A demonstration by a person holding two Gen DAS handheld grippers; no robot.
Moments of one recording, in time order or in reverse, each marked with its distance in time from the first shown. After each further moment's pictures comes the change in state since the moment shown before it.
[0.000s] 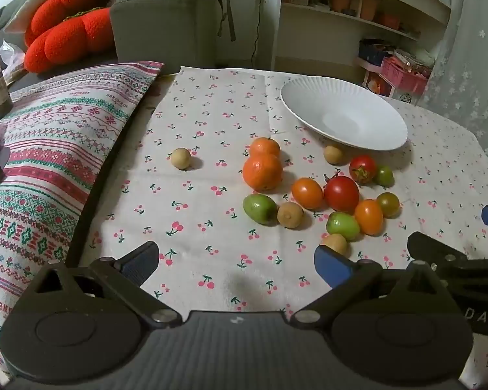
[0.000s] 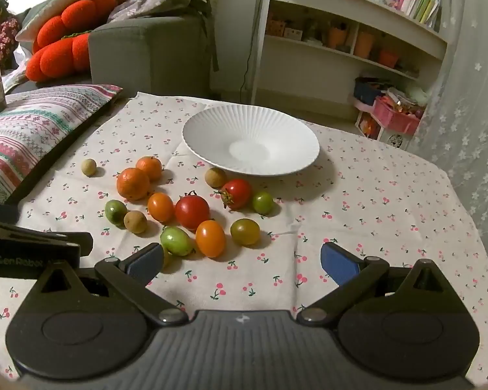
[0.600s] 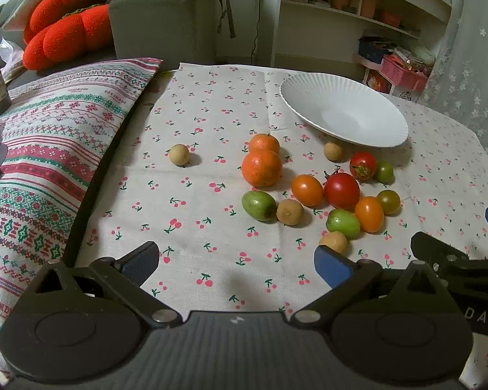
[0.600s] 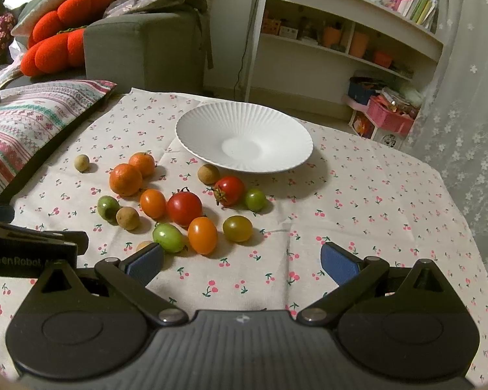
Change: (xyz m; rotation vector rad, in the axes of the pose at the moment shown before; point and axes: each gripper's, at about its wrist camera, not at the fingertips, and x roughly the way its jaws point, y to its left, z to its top) left arm 0.002 0.001 -0.001 0.000 0.009 -0.004; right arm 0.001 0.001 0.000 -0.011 0.010 -0.027
